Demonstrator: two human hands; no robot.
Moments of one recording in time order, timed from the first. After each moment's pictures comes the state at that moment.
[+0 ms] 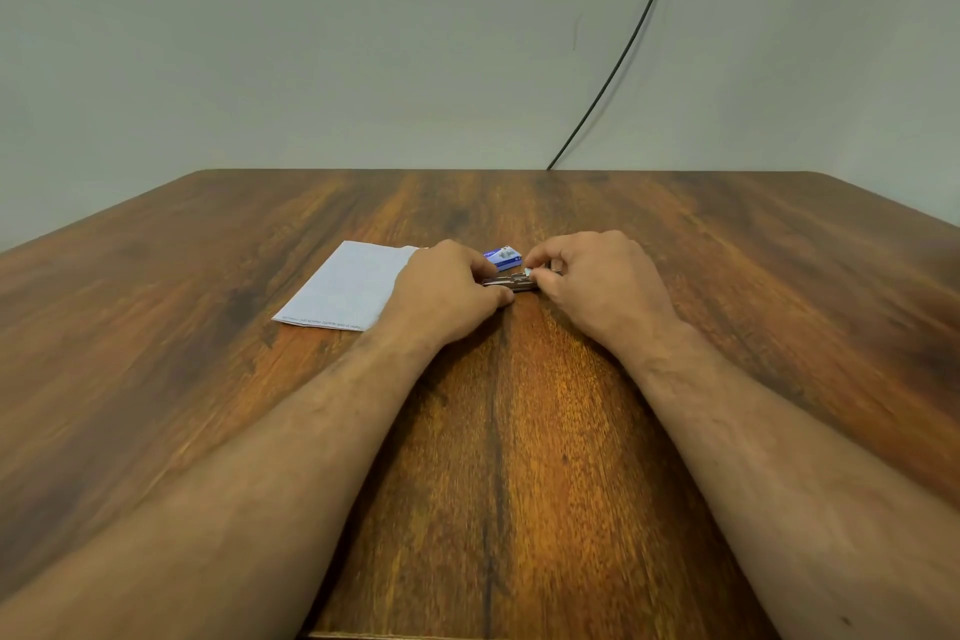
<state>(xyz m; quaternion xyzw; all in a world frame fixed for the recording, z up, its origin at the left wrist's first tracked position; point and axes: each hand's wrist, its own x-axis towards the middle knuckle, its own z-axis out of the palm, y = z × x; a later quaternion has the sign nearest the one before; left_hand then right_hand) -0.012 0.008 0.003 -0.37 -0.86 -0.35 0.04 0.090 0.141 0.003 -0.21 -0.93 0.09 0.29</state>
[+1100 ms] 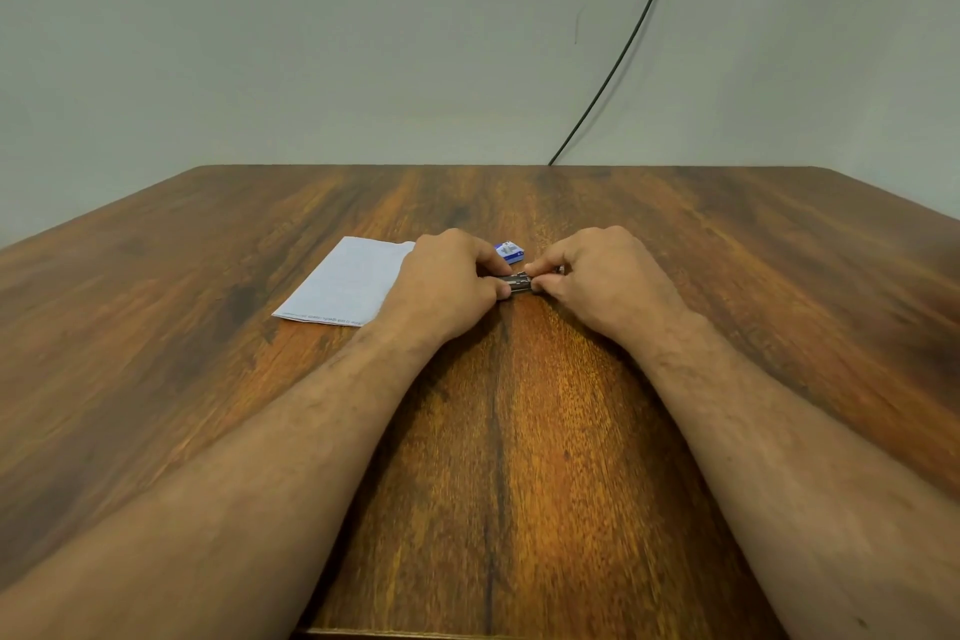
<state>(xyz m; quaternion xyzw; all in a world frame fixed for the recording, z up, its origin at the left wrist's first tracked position) -0.015 0.009 0.005 -0.40 -0.85 -0.33 0.04 0.097 0.139 0.012 -0.20 -0.94 0.12 0.24</state>
